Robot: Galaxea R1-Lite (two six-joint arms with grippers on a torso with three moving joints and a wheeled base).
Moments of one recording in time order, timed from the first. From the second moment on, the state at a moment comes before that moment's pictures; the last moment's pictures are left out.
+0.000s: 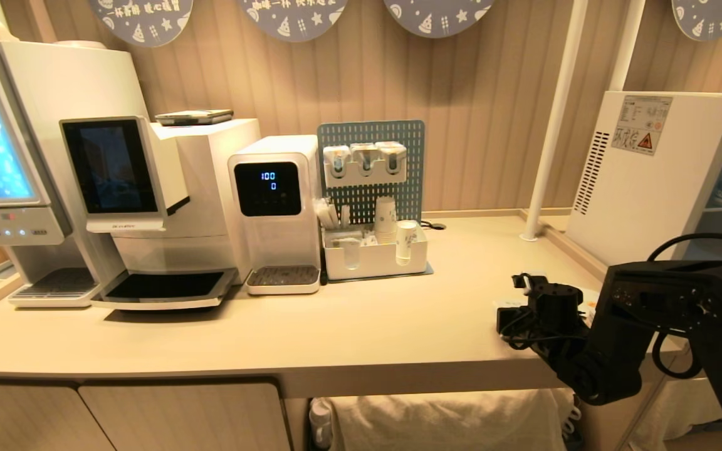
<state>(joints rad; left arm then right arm) 0.00 0.00 0.00 -0.32 0.02 -0.12 0.18 2.51 -0.82 -1.27 -0.23 0.05</state>
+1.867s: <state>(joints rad) 0.00 0.00 0.00 -0.32 0.01 -0.12 0.25 2.24 -0.40 -1.44 -0.23 0.07</state>
